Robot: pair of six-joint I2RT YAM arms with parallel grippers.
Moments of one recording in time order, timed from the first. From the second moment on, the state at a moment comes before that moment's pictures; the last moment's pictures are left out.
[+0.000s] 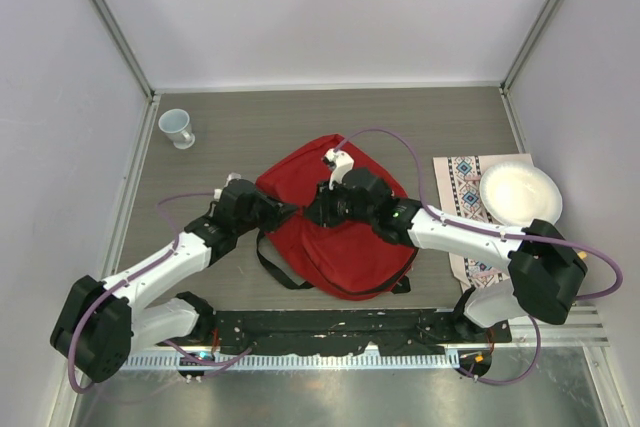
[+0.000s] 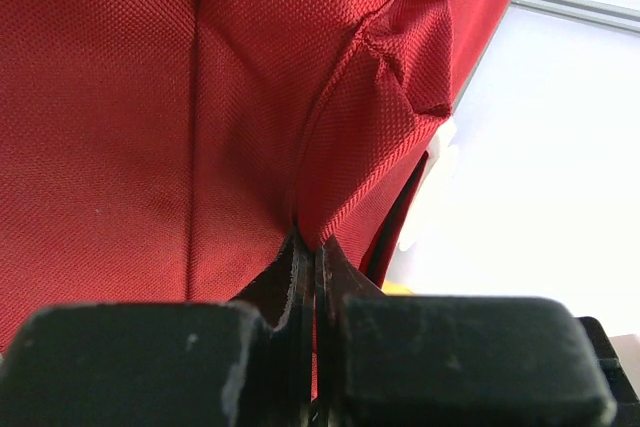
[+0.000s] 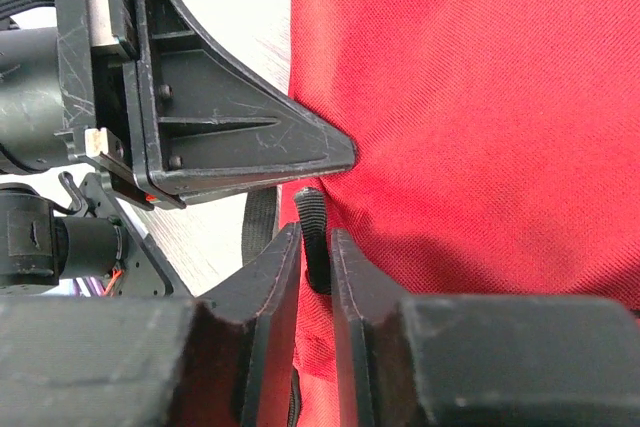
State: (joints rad) left arm -0.56 1.10 0.54 -0.05 0.05 -1.49; right arm 0.91 1.41 0.87 0.09 -0.10 0.54
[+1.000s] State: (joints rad) left arm -0.55 1.00 0.49 -0.04 0.04 -1.36; right arm 0.90 1.36 0.85 0.08 0.06 0.54
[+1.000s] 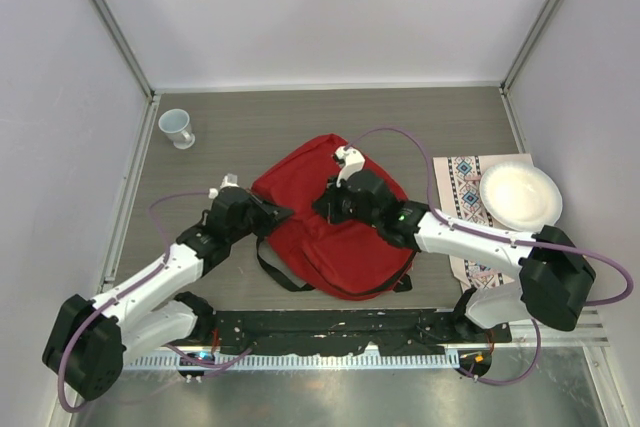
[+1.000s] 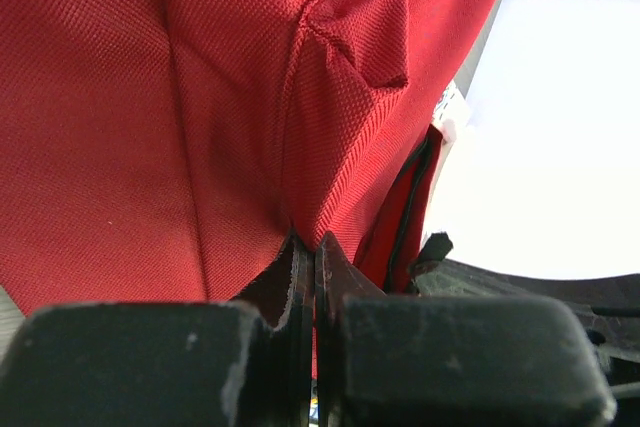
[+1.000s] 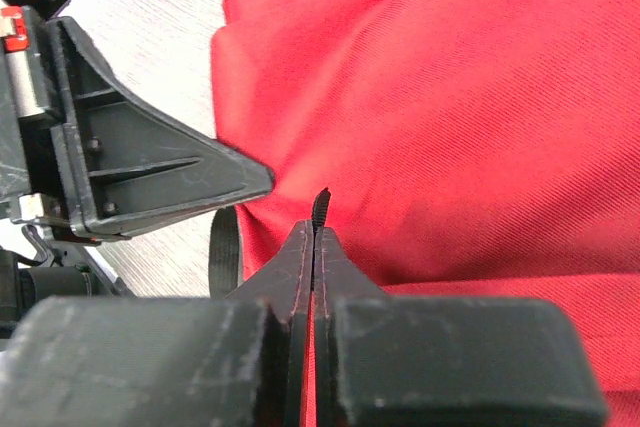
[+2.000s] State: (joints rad) left arm -0.12 1.05 0.53 -0.07 0.67 -1.02; right arm 0.90 1.35 0.82 0.11 0.12 0.57
